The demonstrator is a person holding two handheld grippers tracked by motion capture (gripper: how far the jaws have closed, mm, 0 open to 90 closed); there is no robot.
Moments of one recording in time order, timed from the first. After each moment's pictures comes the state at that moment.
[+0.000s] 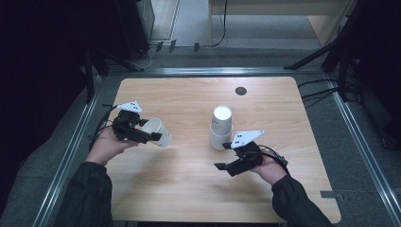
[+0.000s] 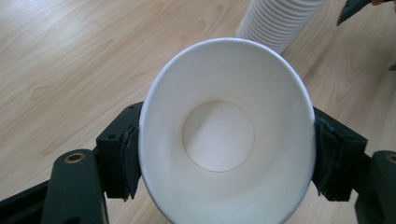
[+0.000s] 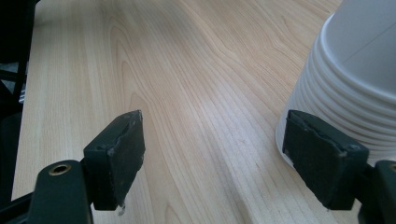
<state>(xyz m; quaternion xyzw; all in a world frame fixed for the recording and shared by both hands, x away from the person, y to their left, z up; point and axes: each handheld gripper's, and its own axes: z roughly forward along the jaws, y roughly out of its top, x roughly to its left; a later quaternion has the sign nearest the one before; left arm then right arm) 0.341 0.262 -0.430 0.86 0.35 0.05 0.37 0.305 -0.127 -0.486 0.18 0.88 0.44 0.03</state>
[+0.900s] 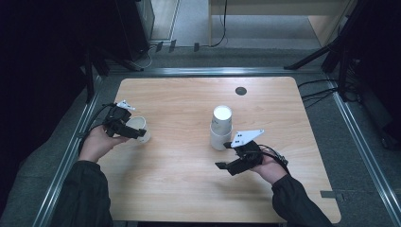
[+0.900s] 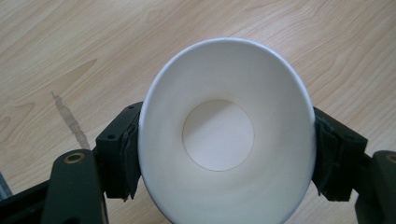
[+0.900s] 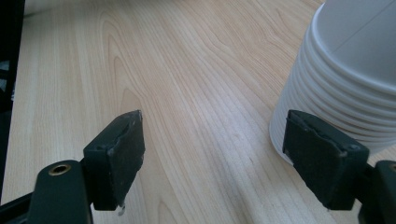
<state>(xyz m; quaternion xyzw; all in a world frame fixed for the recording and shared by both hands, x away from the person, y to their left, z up) 0.361 0.295 -0.452 0.86 0.45 0.13 0.23 0.308 -0.129 -0.489 0.19 0.88 0.43 0.04</state>
